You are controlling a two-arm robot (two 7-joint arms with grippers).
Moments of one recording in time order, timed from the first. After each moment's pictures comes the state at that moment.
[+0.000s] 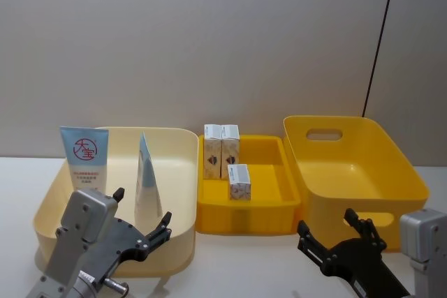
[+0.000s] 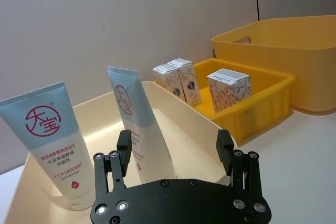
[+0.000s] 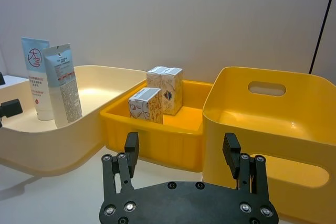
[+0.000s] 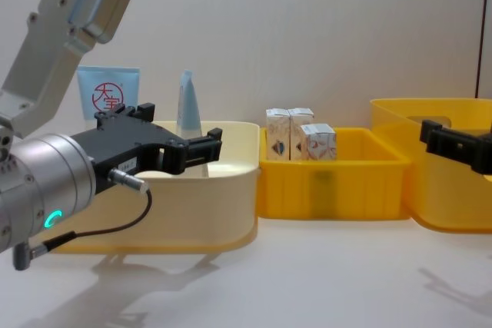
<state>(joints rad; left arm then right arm) -0.24 0.38 0.45 -1.63 -0.20 0.01 -0.01 -0.01 0.34 -0.23 -1.77 0.29 0.03 0.07</state>
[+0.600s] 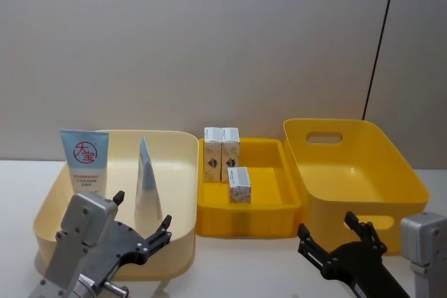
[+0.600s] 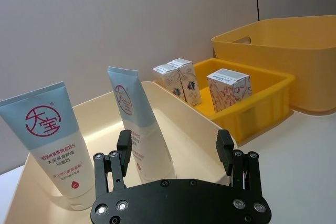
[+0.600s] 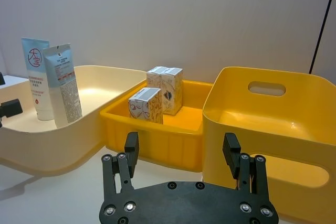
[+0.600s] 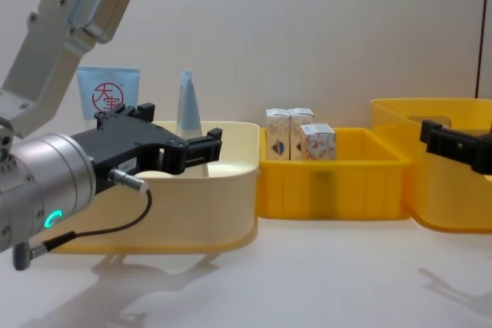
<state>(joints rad) -0.24 0.38 0.45 -1.63 -0.20 0.01 -0.01 -0.01 0.34 -0.23 -1.77 0.29 0.03 0.07</state>
